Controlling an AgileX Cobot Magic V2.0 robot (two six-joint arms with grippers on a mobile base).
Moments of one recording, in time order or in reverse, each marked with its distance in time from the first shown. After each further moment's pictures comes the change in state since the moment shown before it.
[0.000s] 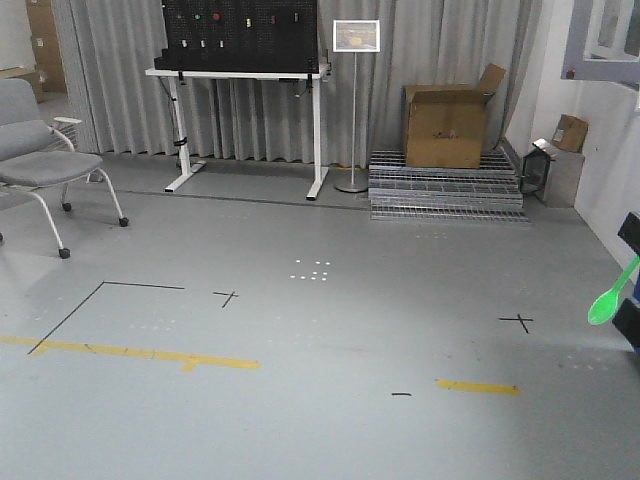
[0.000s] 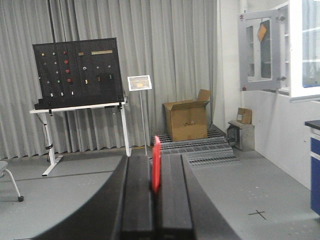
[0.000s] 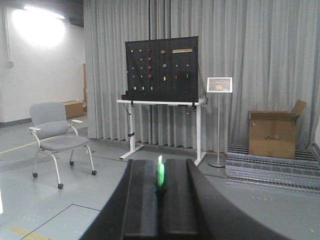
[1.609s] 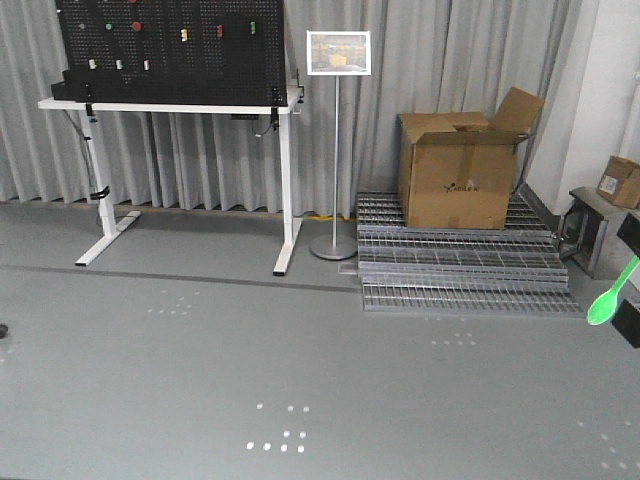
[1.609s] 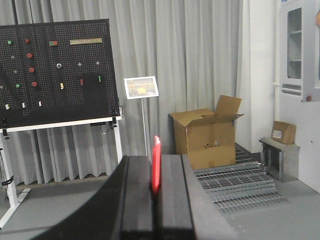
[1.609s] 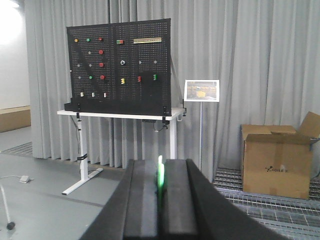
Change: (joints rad) left arm 0.000 0.000 0.000 0.000 0.011 0.000; right arm 0.000 0.000 0.000 0.000 0.000 0.000
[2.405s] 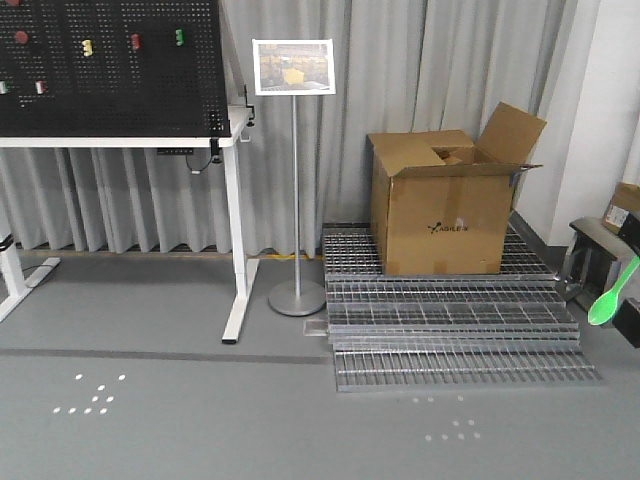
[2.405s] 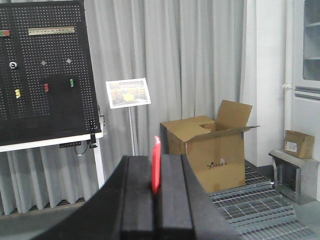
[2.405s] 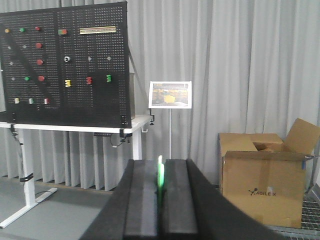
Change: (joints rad) left arm 0.000 0.000 0.000 0.000 0.007 -0.002; right arm 0.000 0.000 0.000 0.000 0.000 0.000
